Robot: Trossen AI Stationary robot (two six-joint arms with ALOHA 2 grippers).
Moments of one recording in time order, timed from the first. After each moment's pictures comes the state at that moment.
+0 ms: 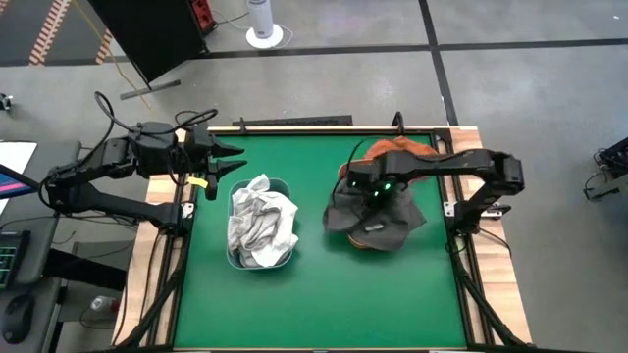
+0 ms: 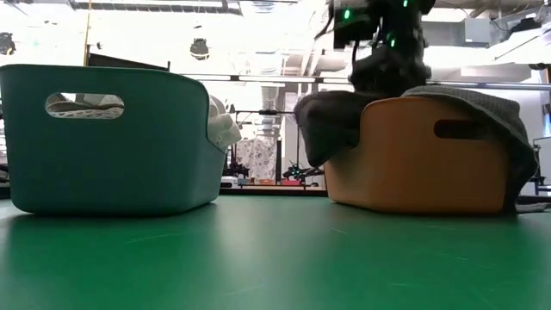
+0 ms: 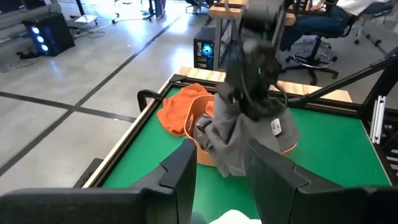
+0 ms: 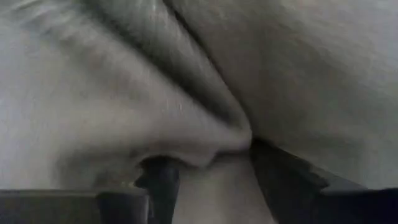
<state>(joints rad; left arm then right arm) 0.09 0.88 1.33 -0.71 -0.20 -0.06 -0.15 1.59 1.30 -1.21 -0.08 0.75</state>
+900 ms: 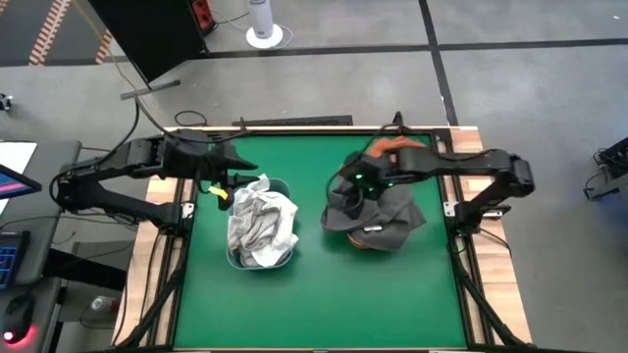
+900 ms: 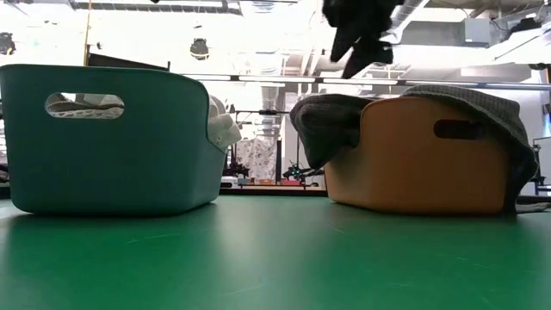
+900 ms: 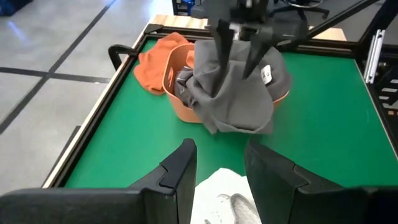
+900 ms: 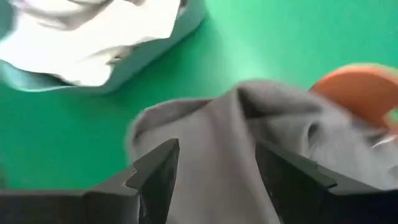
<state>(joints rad) 0.09 1.00 1.33 -0.80 -0.11 -0.02 -0.06 1.56 1.47 -0.94 0.04 0.49</state>
